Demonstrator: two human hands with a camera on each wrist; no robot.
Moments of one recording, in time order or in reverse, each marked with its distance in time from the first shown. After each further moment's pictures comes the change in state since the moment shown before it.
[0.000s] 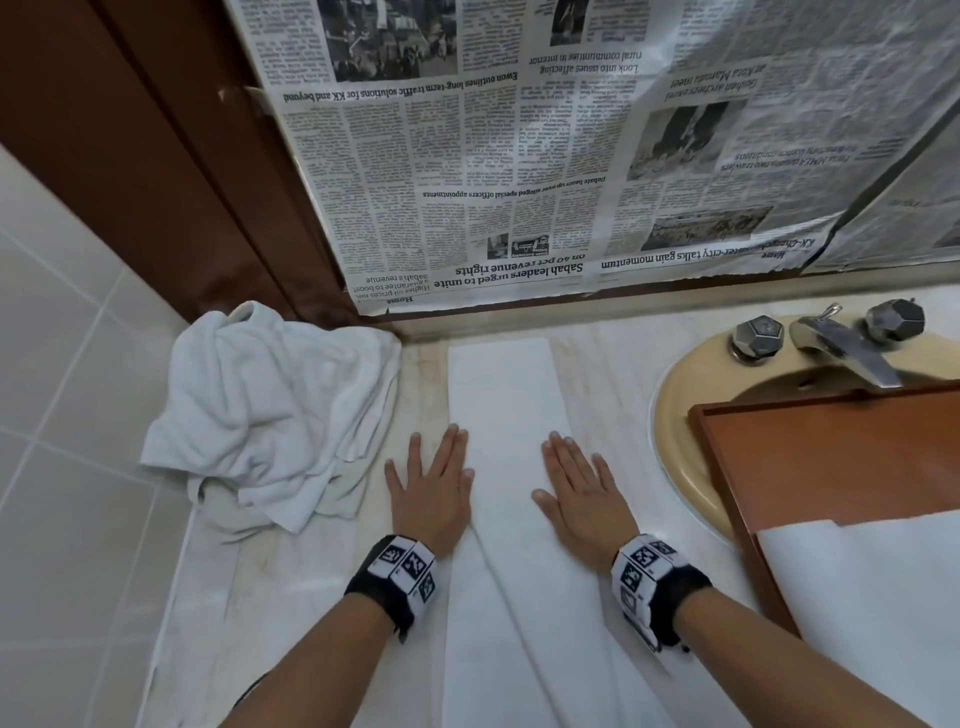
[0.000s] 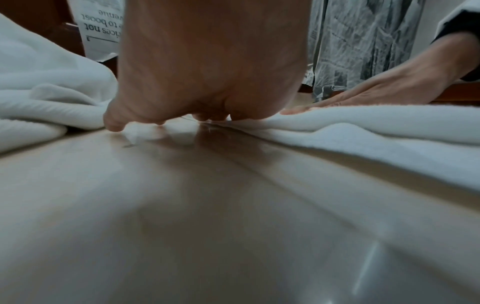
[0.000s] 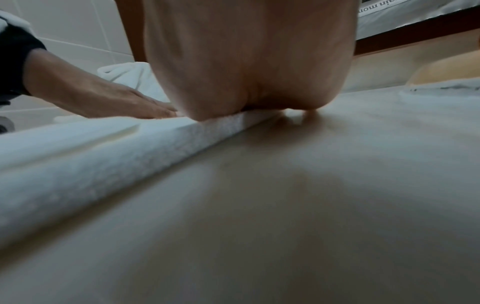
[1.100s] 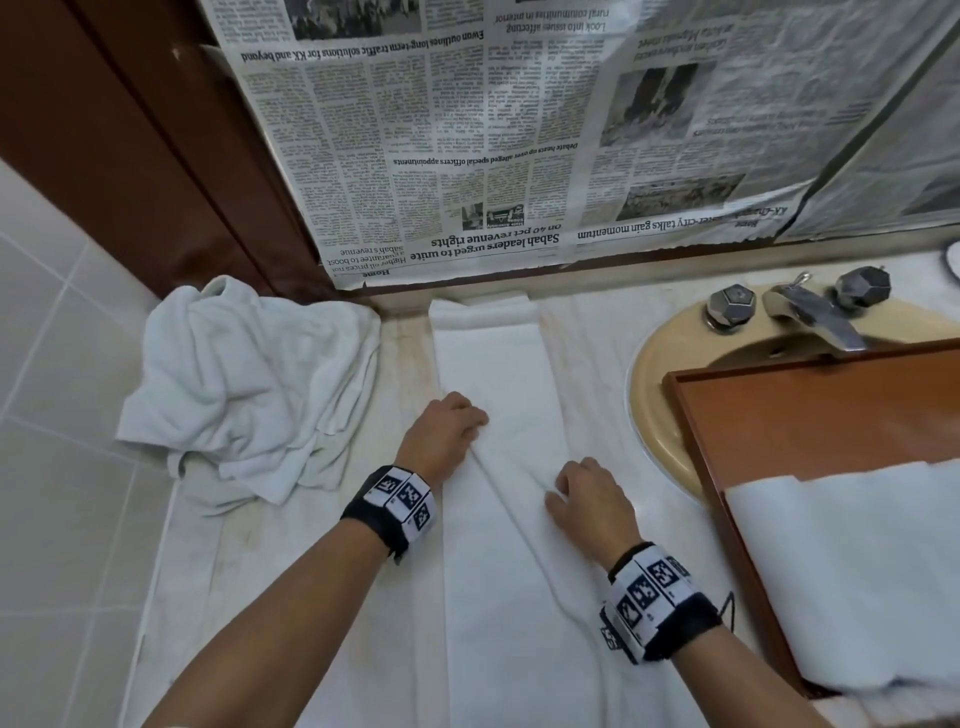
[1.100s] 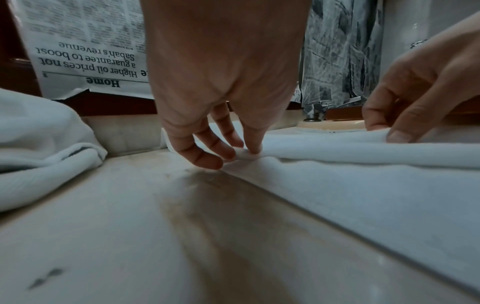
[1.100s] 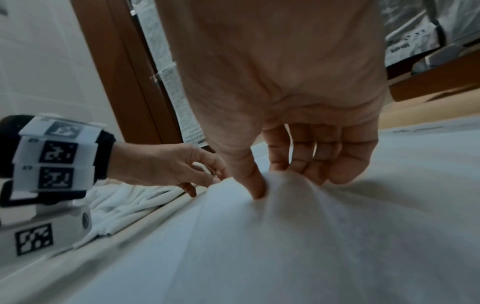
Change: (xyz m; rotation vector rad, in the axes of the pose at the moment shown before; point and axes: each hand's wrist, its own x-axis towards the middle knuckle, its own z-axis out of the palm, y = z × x) left_hand 0.037 0.018 -0.016 -0.213 0.097 0.372; right_hand -0.056 -0.021 -0.035 0.308 0.011 0.360
